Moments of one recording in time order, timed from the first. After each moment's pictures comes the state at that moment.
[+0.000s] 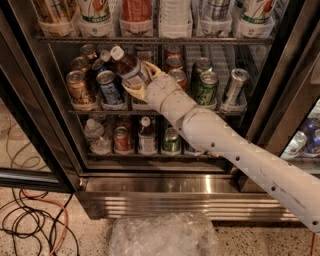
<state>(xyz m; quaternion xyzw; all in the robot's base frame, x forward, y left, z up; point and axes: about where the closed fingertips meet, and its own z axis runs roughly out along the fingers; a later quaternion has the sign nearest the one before) 0.688 0.046 0.914 -0.36 0.52 0.03 0.77</state>
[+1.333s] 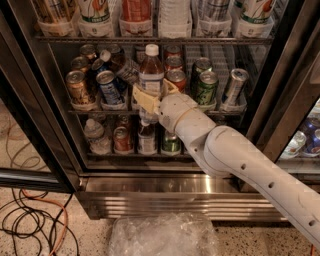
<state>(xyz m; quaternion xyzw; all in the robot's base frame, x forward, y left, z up) 0.619 0.014 0.909 -0.18 0.61 0.27 0.72</state>
